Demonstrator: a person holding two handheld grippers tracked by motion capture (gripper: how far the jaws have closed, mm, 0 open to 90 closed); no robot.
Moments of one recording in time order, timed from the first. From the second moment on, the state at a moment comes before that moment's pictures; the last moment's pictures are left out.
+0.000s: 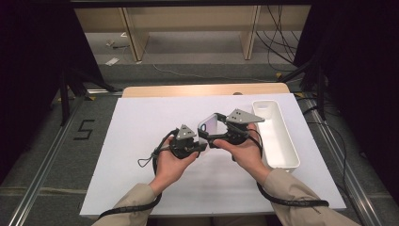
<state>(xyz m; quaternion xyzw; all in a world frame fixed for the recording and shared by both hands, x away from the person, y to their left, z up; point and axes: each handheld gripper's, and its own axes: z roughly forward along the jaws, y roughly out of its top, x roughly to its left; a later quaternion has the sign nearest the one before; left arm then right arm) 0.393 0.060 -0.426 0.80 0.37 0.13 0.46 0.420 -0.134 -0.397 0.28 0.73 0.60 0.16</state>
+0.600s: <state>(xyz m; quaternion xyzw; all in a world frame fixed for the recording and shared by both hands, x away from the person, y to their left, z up) 0.391 0.057 -0.424 0.80 0.36 0.12 0.47 0.417 -0.134 -0.399 0.30 0.73 0.60 0.18</state>
